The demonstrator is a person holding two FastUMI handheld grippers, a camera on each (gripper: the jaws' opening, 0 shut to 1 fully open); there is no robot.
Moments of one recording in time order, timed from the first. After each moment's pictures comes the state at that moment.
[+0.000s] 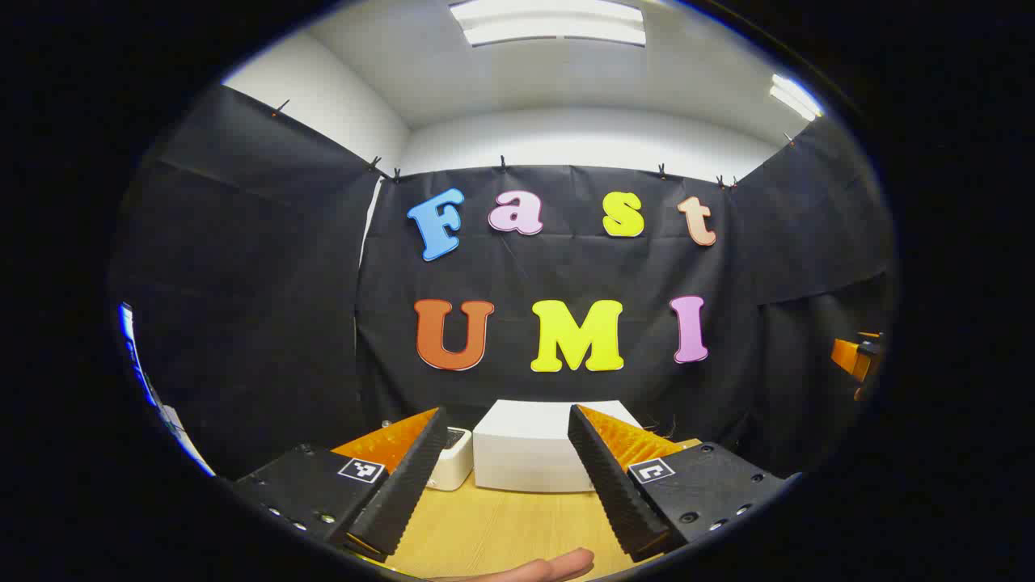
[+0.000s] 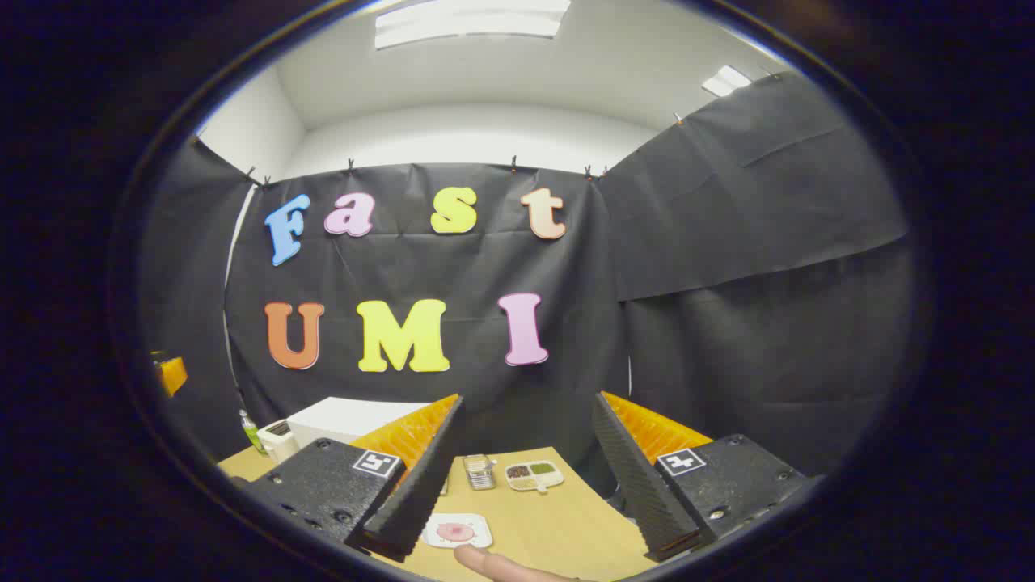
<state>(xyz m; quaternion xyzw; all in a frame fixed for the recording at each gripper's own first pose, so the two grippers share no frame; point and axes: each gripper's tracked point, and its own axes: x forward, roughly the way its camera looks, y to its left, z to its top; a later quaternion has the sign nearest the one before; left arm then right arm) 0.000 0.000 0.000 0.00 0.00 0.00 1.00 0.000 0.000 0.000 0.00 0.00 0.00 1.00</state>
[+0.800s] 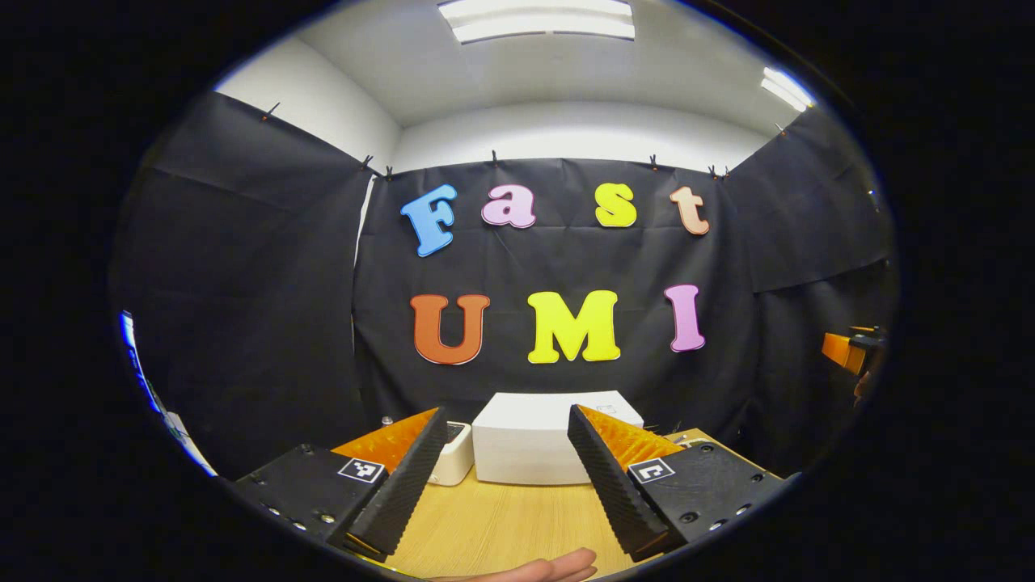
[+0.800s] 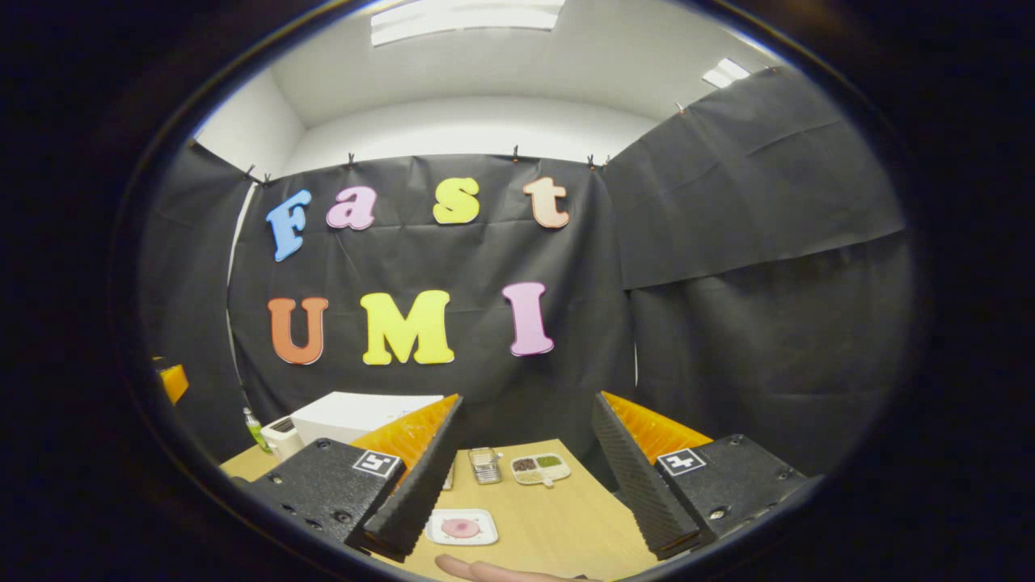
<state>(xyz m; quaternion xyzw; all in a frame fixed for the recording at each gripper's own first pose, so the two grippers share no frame) -0.002 -0.007 -0.007 0.02 0.01 0.00 1.00 0.013 0.003 -0.016 0.00 0.02 0.01 1.00</state>
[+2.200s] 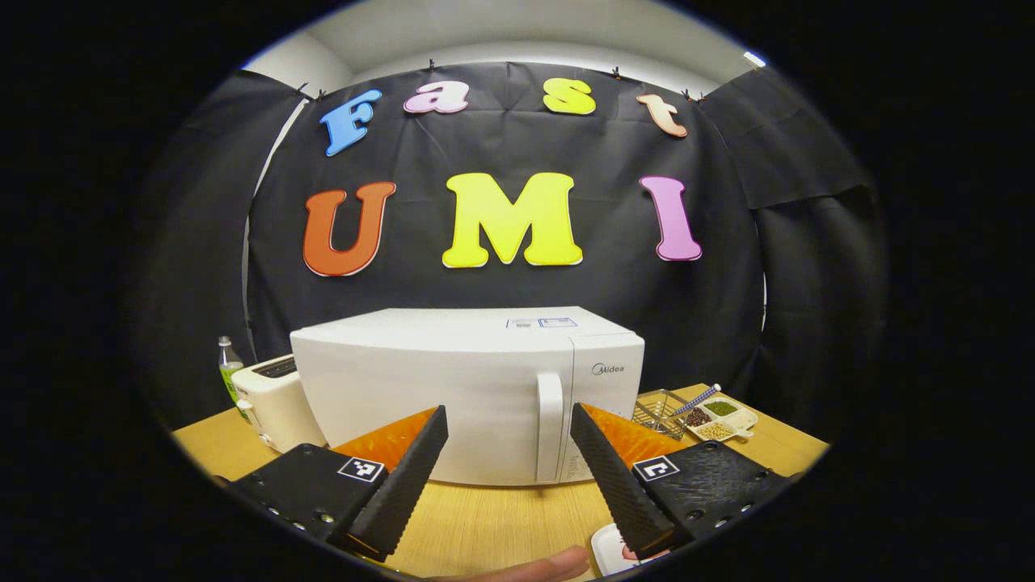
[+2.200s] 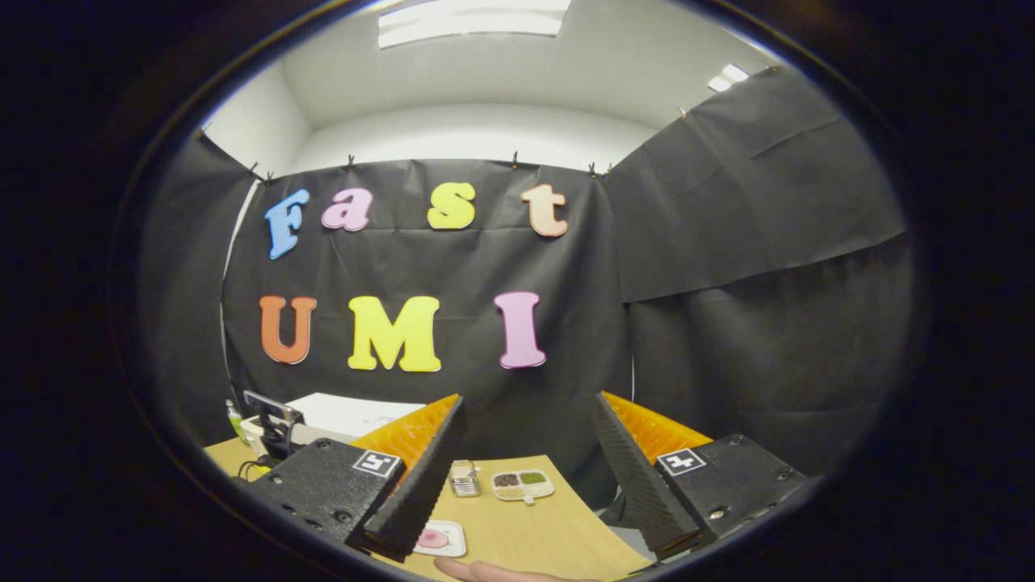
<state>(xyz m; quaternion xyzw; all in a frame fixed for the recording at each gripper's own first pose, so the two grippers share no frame) 0.256 -0.171 -0.295 0.01 0.09 -0.07 0.99 0.057 -0.037 -0.021 -0.02 -0.01 0.02 1.00</state>
